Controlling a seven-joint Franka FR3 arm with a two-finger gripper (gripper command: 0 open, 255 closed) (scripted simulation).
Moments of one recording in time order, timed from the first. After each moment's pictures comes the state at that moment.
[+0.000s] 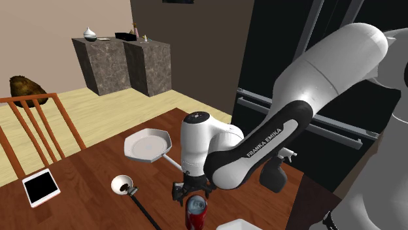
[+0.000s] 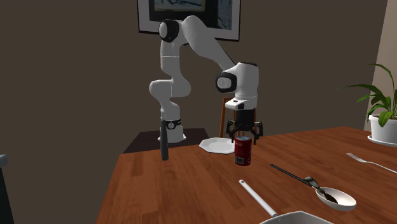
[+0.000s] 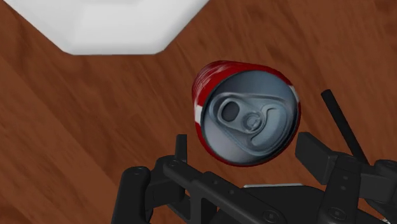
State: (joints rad) arm 0.14 0.20 0.56 -2.33 -0.06 2.46 1.10
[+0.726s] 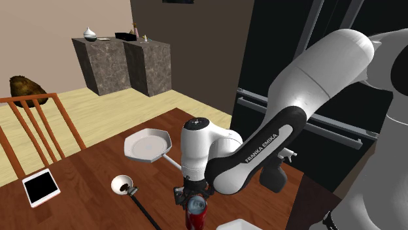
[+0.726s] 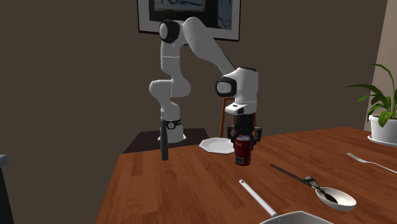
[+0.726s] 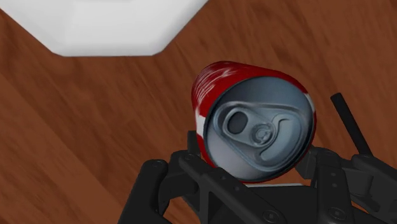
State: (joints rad) arm 0.15 0.24 0.54 -2.34 -0.10 2.50 1.13
